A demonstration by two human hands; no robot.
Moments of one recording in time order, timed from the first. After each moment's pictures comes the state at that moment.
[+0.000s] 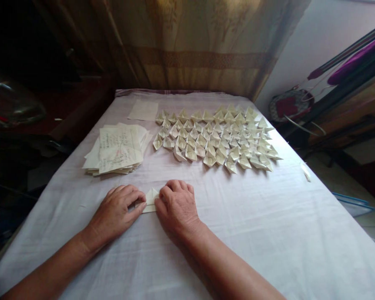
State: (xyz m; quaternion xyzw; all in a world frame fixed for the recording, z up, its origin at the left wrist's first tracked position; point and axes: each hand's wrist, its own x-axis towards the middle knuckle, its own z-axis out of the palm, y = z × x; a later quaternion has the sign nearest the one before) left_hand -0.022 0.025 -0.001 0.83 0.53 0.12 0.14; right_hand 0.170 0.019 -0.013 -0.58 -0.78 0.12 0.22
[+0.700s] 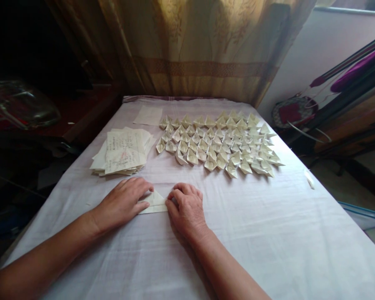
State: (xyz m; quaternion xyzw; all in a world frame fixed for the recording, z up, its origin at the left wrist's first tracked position) left_hand -0.011 0.046 0.026 0.86 0.48 0.03 0.14; right_hand 0.194 0.014 -0.026 -0.58 -0.75 0.15 0.29
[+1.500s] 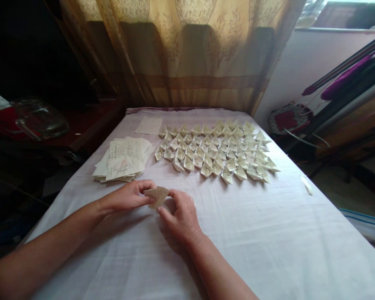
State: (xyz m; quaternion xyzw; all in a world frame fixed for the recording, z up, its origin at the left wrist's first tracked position) left_hand 0.004 0.076 0.030 0.76 0.45 0.11 0.45; right_hand 0.193 0.015 -0.026 -0.54 -0.70 0.24 0.40
